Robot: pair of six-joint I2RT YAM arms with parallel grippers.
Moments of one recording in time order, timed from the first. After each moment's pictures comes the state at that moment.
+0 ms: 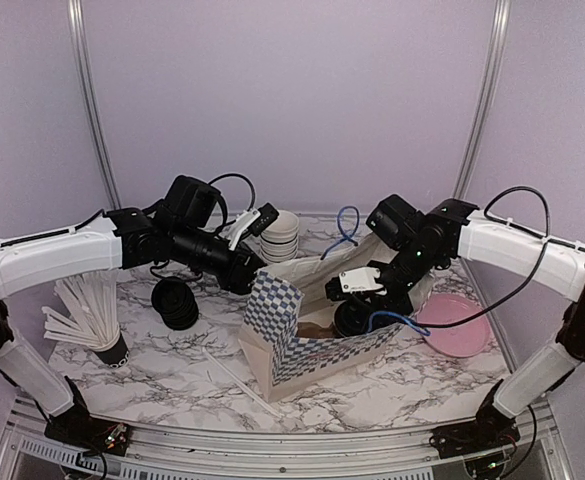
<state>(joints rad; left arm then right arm) -0.81 1.53 1.27 -0.39 0.52 -0.07 0.73 1.51 1.31 -1.05 -0.23 -0.92</state>
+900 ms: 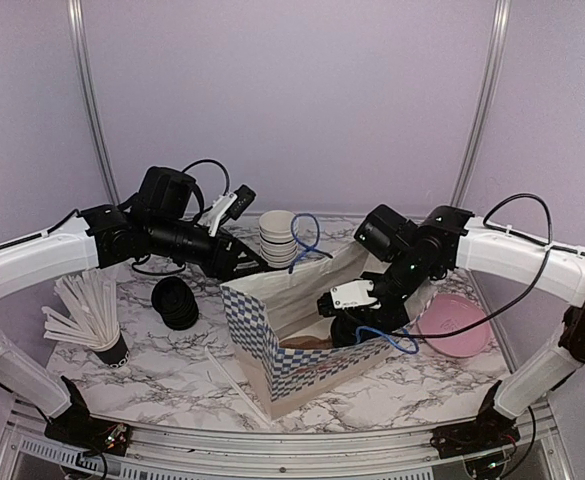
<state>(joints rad) -0.77 1.42 1.23 -0.37 0.44 -0.14 0.85 1.50 1.29 -1.04 -0.14 -0.84</state>
